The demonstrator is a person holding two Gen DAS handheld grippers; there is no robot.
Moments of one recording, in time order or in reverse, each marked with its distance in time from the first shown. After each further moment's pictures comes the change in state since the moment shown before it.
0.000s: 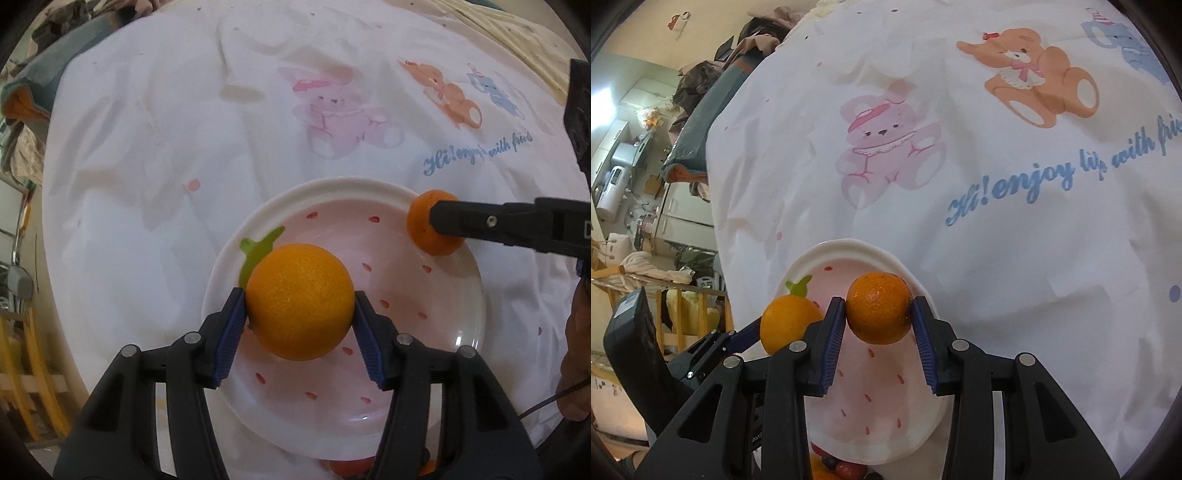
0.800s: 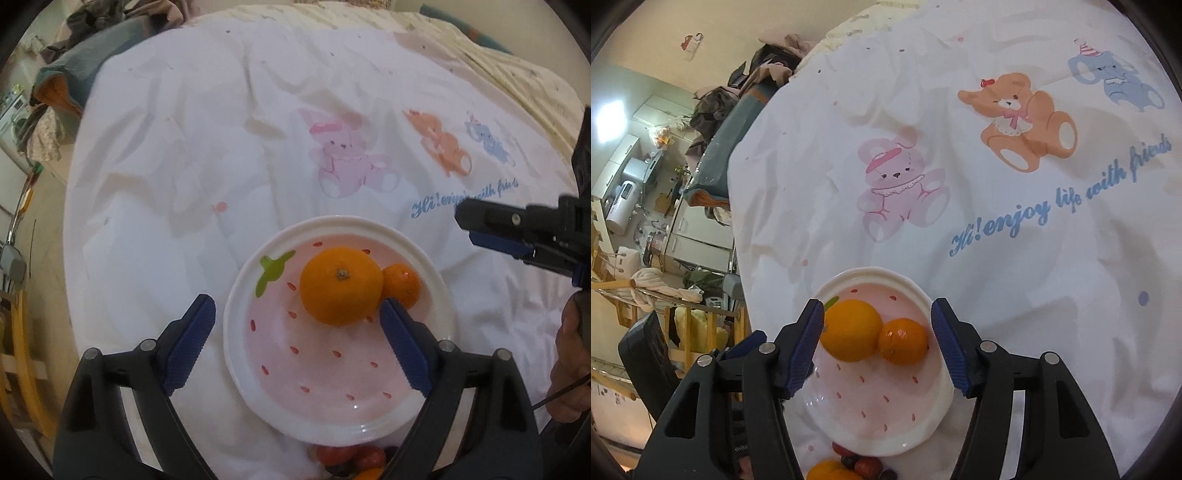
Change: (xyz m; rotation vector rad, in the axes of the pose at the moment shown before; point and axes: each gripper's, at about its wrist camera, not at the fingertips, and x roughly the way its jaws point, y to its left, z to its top) left arm -0.045 0.015 -0.003 -0.102 -0.117 -0.034; right arm -0.044 0.014 0.000 -0.002 -0.105 0.040
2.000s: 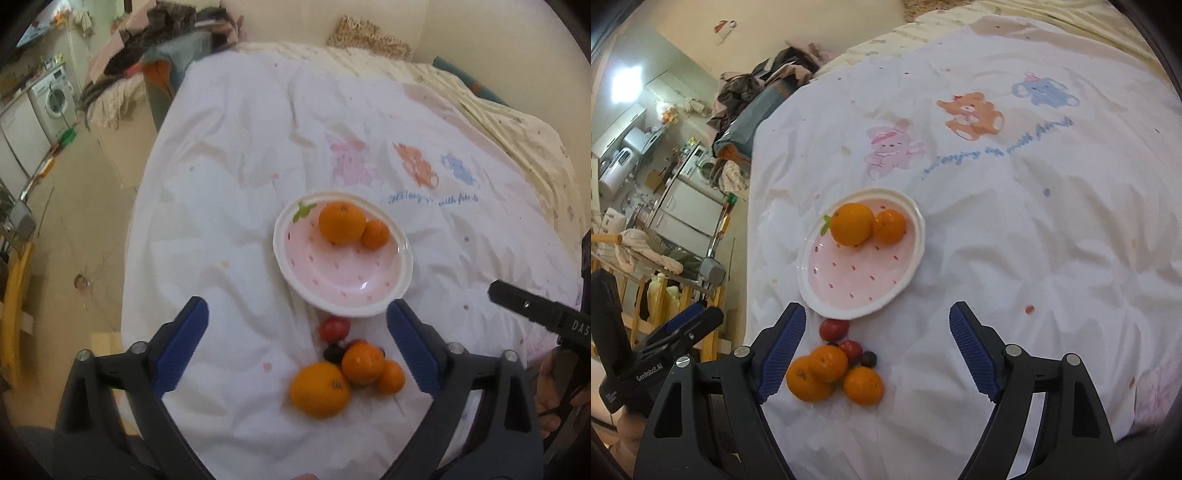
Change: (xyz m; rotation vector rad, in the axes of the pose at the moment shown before) left arm -0.124 0.029 -0.117 -0.149 -0.125 -0.025; right arm -0.102 0.020 -0.143 -0.113 -0.098 -0.129
